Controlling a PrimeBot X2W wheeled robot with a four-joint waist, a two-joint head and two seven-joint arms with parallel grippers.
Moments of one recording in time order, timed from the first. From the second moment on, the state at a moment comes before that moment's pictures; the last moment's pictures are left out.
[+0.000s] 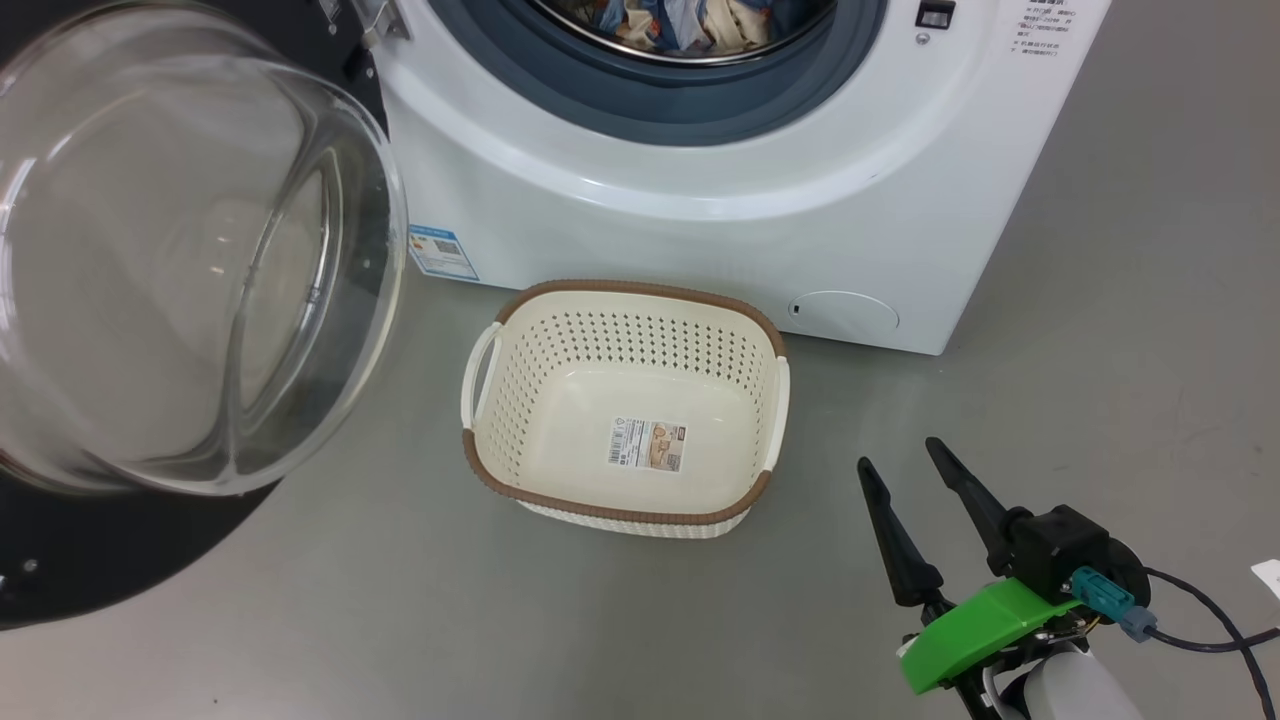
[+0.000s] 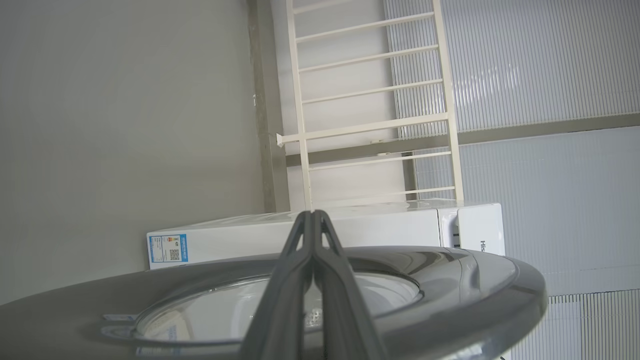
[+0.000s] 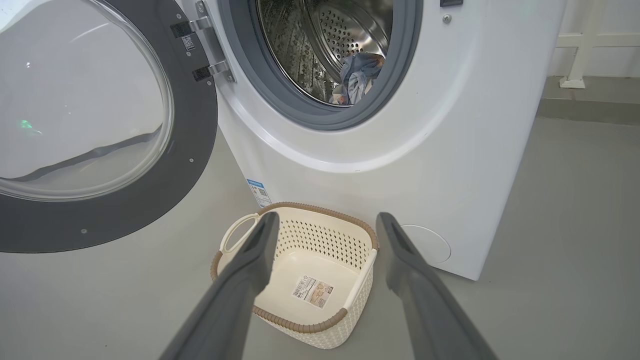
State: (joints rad) left arm -0.51 0.44 0.58 0.74 -1.66 -0.12 0.57; right arm -0.19 -0.06 0.11 0.30 0.15 0.13 -0.26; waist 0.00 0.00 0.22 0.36
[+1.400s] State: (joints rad) left arm -0.07 0.05 0.38 -0.09 -1.85 -0.11 1.01; right arm -0.18 -0.06 0.12 0.28 0.26 0.13 -0.26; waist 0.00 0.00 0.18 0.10
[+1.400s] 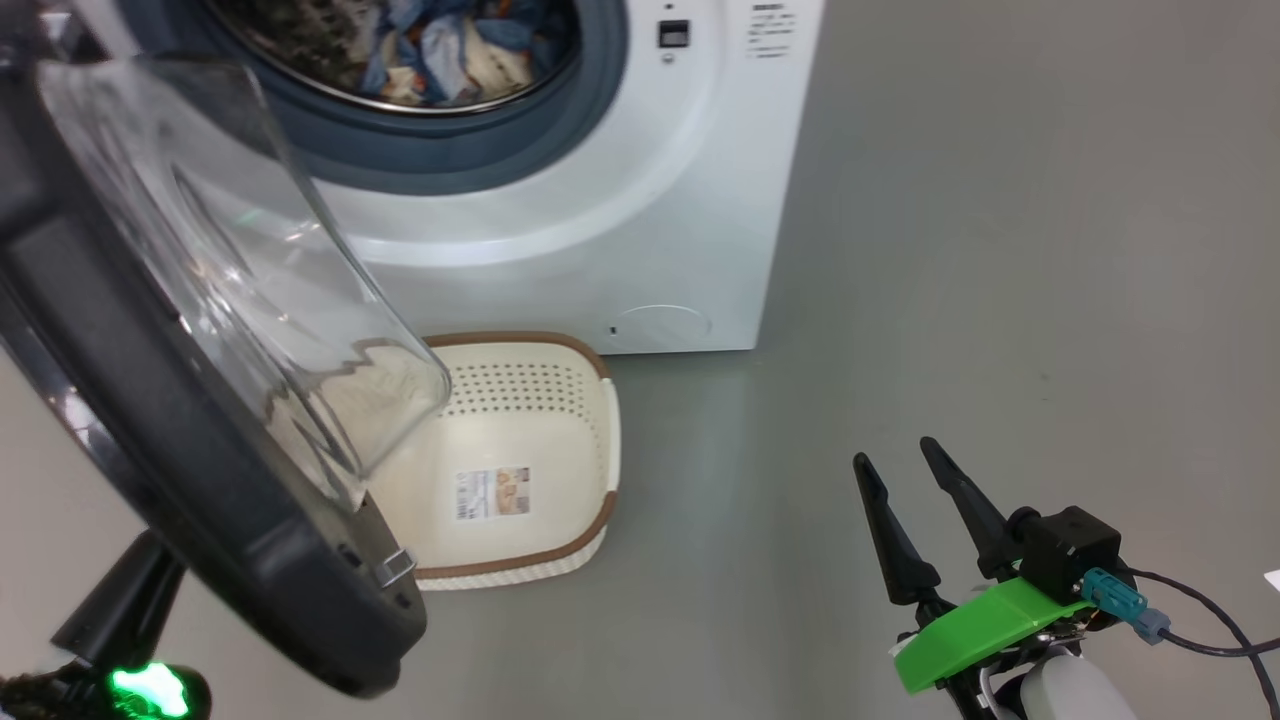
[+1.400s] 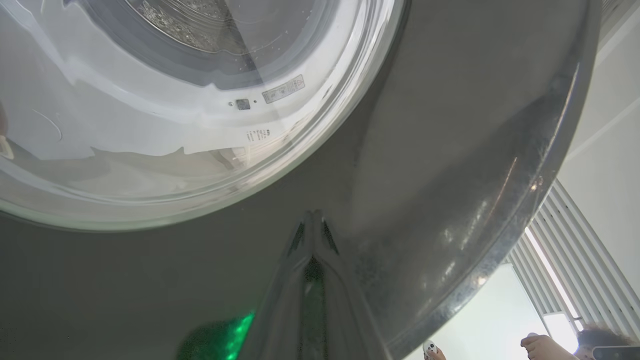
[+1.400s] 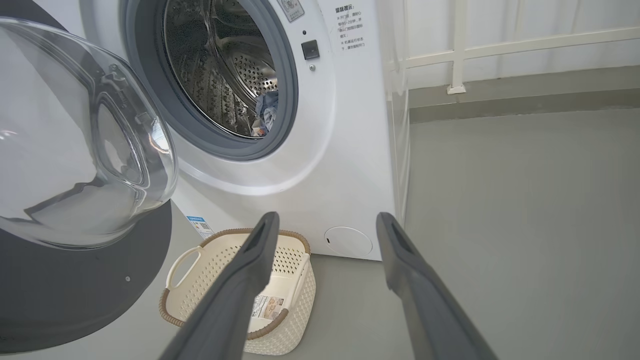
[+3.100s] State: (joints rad) left arm -0.23 0.03 0.20 0.10 -1.72 -0.12 0.49; right arm -0.16 -0.05 0.10 0.26 0.29 0.13 -0.26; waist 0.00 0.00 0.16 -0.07
